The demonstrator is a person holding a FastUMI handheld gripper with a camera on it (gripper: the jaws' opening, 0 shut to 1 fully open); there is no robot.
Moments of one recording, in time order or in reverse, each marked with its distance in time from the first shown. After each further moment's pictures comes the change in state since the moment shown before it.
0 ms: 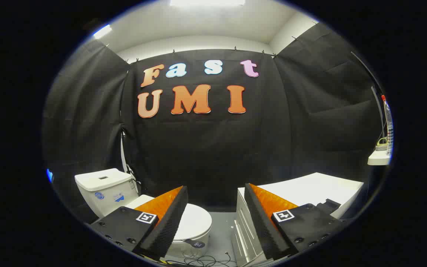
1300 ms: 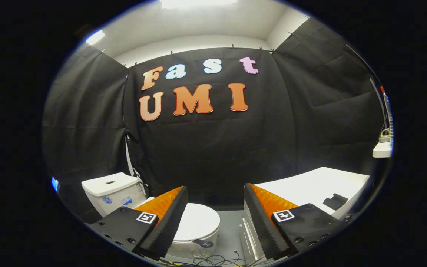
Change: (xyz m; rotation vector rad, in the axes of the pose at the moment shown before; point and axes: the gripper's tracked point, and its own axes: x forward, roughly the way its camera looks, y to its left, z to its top) arm -0.002 0.010 0.000 0.052 0.010 0.036
